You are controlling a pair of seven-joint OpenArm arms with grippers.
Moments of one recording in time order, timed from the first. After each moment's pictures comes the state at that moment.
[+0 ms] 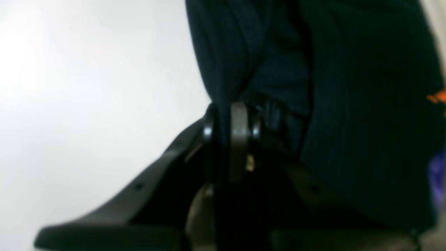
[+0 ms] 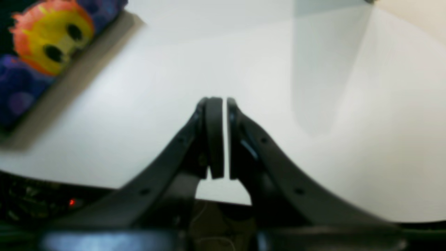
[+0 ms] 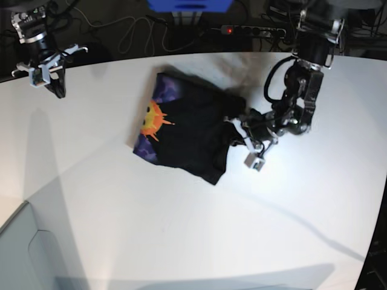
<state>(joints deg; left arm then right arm) -6.6 -21.6 17.9 77.8 -40.4 -19.3 45.3 -36.4 -0.9 41.6 114.2 6.3 47.2 -15.0</state>
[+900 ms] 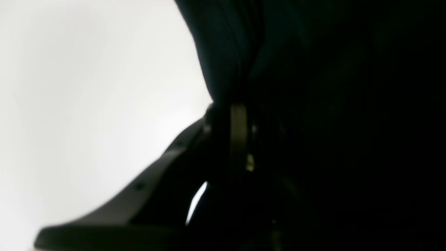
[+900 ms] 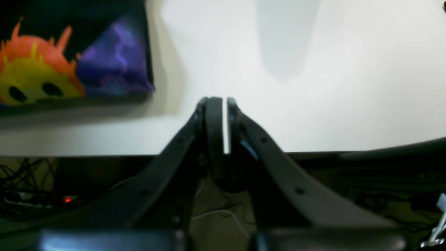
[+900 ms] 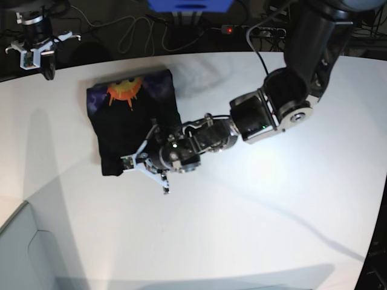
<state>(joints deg) -40.6 -2.6 76.1 55.5 -19.1 -17.9 31.2 -39.4 -7.2 49.9 114.3 6.3 47.2 -15.0</state>
